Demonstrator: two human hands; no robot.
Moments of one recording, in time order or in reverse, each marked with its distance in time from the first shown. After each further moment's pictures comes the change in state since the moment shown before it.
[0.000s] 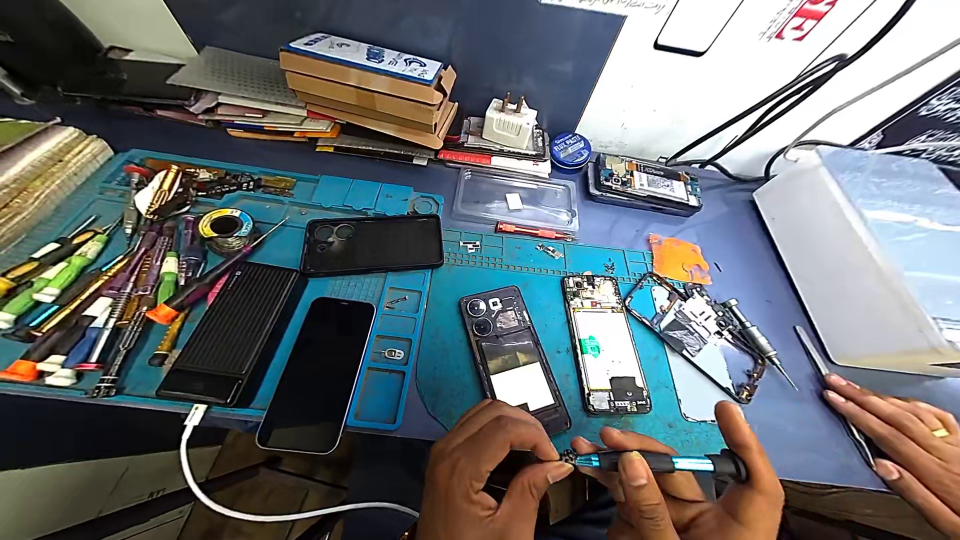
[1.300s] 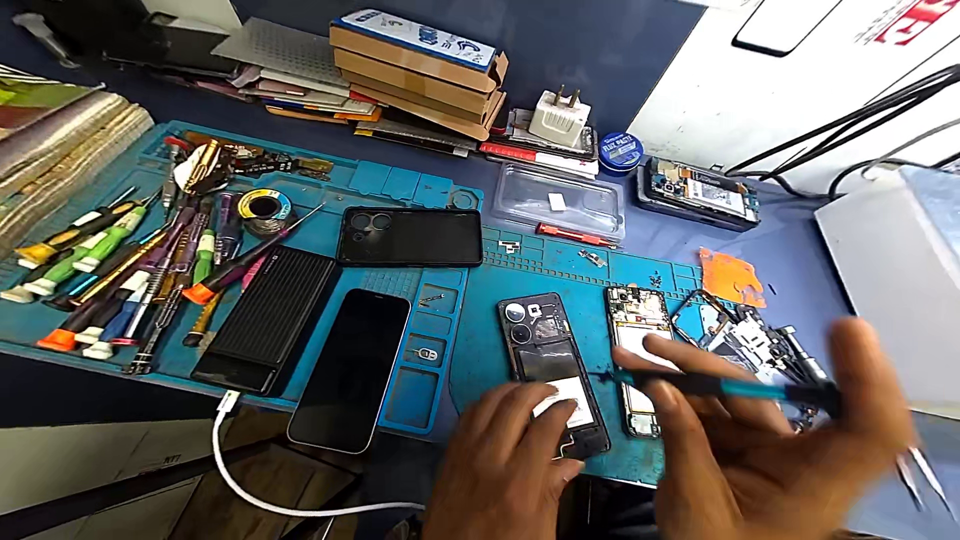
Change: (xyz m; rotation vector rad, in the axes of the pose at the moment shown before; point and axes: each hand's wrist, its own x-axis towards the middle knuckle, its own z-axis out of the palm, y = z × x) left_hand 0.006 0.004 -0.018 0.583 -0.140 -0.067; right_hand 0.074 0.012 0.018 -0.429 -0.312 -0.363
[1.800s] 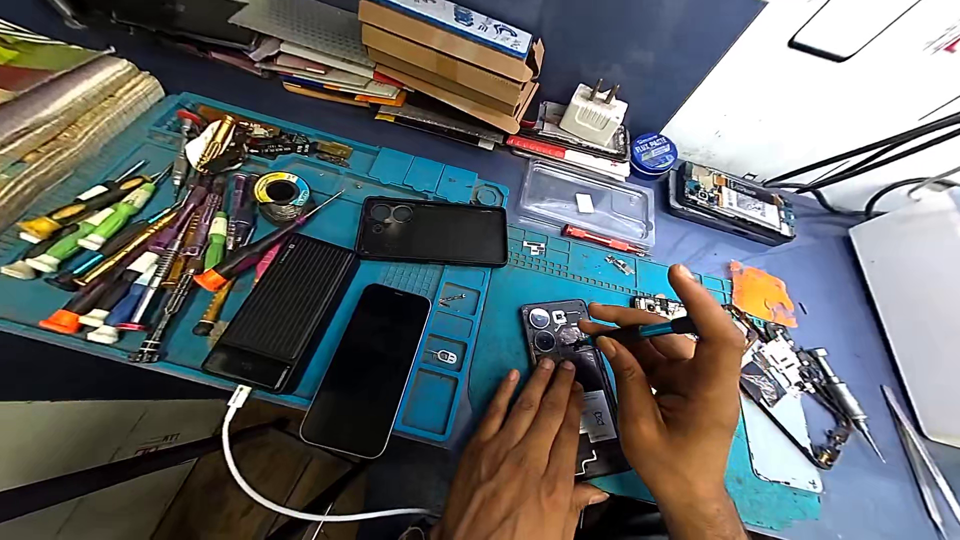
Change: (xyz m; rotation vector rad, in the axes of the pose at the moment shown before) left_hand 0.000 -0.014 0.016 0.411 -0.187 0.089; right_hand 0.024 0.042 0.027 -0.133 -0.270 -0.013
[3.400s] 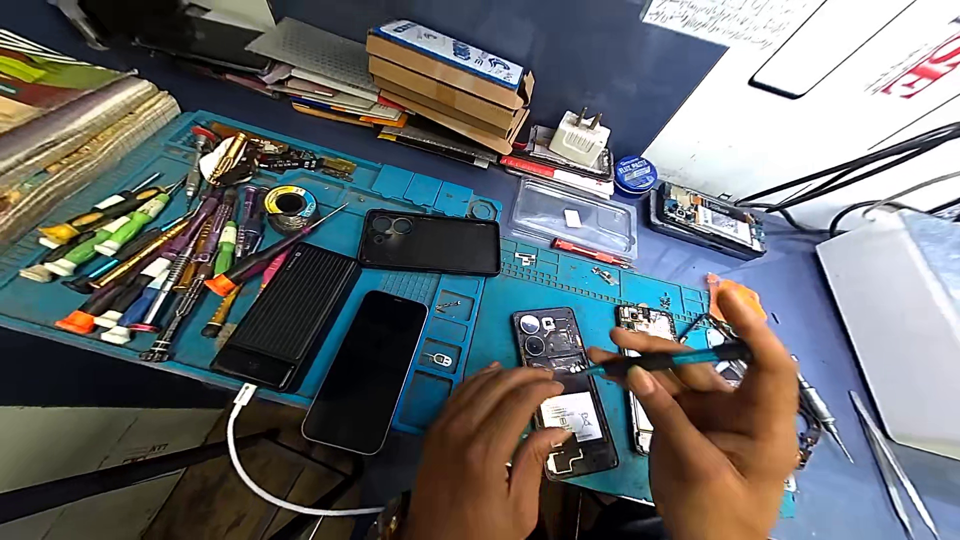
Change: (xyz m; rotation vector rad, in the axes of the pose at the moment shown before) left_hand 0.007 -0.016 -0.025 -0.497 0.390 -0.126; right_hand -0.009 -0.027 -0.018 0.384 0.127 0.165
